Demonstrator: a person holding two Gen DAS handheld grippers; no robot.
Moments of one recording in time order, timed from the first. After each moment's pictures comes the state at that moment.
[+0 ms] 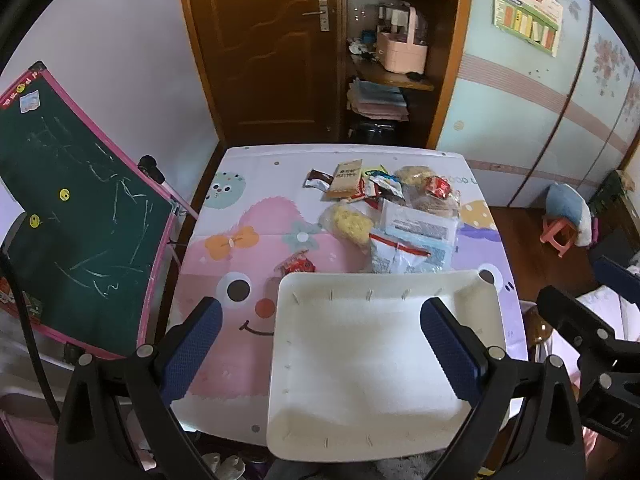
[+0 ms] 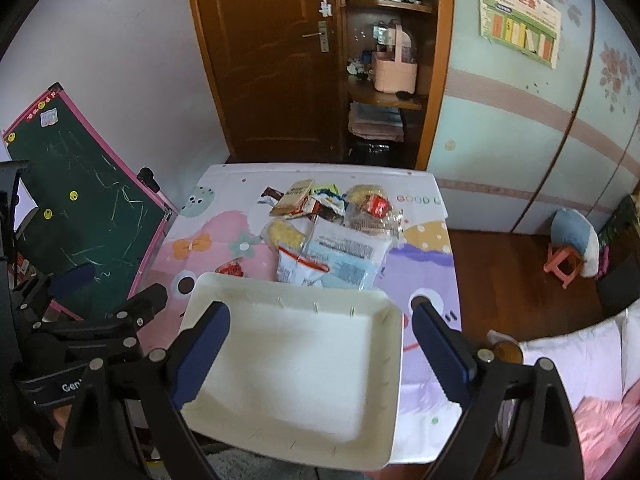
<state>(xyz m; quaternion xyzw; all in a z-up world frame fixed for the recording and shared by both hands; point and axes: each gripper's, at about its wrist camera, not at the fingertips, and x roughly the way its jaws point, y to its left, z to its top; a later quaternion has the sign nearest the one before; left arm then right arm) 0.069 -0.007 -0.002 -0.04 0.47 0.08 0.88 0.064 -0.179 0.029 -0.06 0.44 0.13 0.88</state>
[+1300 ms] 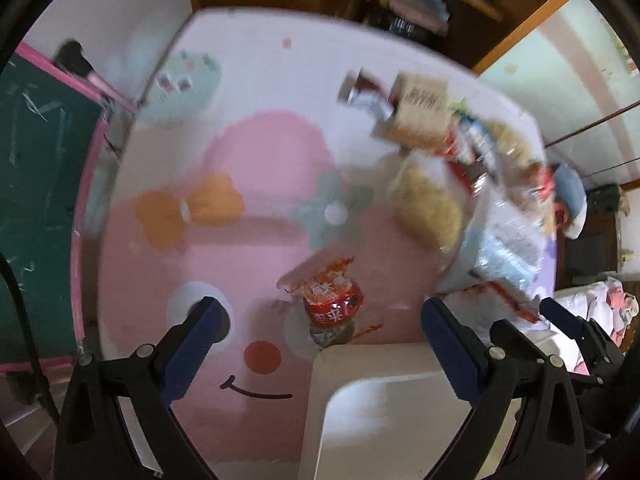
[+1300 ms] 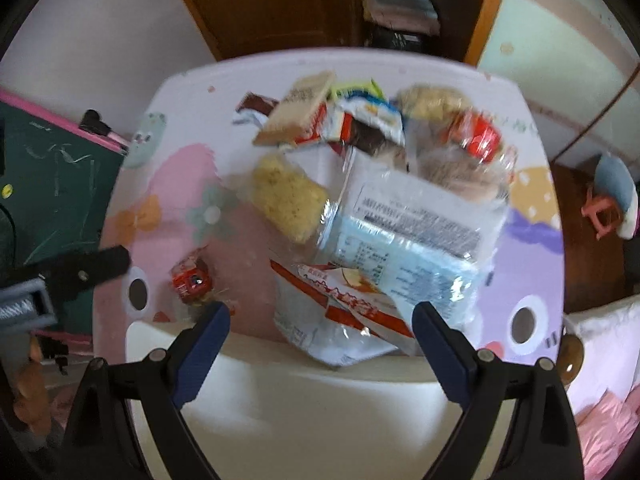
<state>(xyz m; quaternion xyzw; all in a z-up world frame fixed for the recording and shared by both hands) 0.259 0.117 -0.199 -0.16 0.66 0.03 0.73 0.241 -0.090 -0.165 -0.04 0.64 0.11 0.76</state>
